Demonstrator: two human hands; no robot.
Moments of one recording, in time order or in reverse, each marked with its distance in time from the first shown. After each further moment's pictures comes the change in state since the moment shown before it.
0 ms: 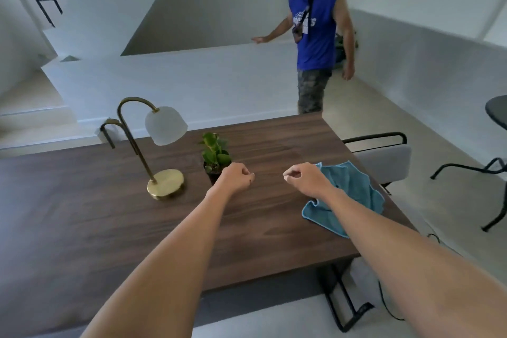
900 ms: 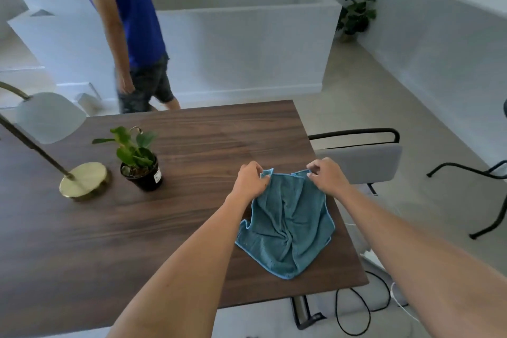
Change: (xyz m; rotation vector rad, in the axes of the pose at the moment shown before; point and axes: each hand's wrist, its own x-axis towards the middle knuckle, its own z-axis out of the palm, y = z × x) left_hand 0.129 0.095 0.202 -0.024 0.049 -0.061; right_hand 0.110 0.221 -0.112 -0.176 0.009 0.088
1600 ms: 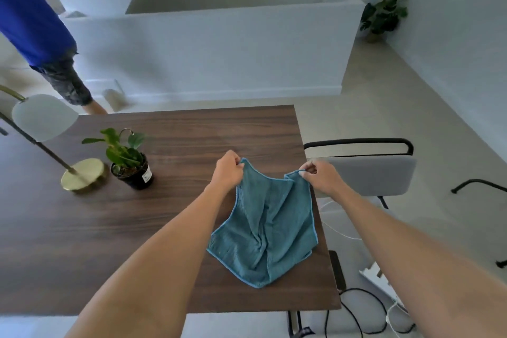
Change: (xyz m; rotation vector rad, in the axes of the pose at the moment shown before) left_hand 0.020 0.028 -0.019 -0.004 0.231 -0.117; right_hand 0.036 0.022 -0.026 0.285 -0.091 -0.081
